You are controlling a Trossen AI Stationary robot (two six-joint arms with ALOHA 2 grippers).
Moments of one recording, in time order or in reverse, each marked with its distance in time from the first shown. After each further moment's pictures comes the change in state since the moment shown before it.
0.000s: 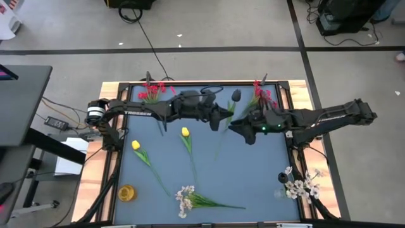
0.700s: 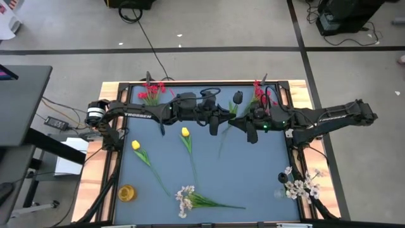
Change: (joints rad) left arm -0.043 0.000 0.000 0.108 0.020 0.095; right arm -0.018 -0.012 0.001 0.105 -0.007 -0.123
